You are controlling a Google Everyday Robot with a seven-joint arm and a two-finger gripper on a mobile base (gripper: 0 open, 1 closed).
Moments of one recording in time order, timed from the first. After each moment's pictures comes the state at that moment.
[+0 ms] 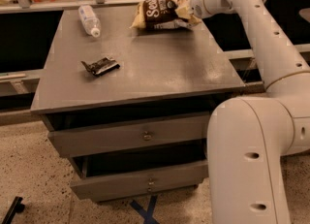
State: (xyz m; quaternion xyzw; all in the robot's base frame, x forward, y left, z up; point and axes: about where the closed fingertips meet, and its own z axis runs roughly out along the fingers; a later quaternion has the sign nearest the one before) arm 0.895 -0.115 0.905 -0.41 0.75 0.08 0.51
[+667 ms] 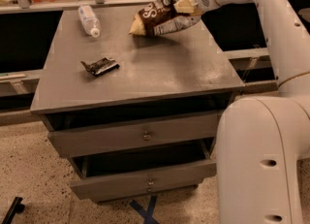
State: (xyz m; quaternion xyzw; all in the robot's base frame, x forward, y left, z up) arm 0.840 -0.100 0.945 -0.43 0.74 0.16 0.49
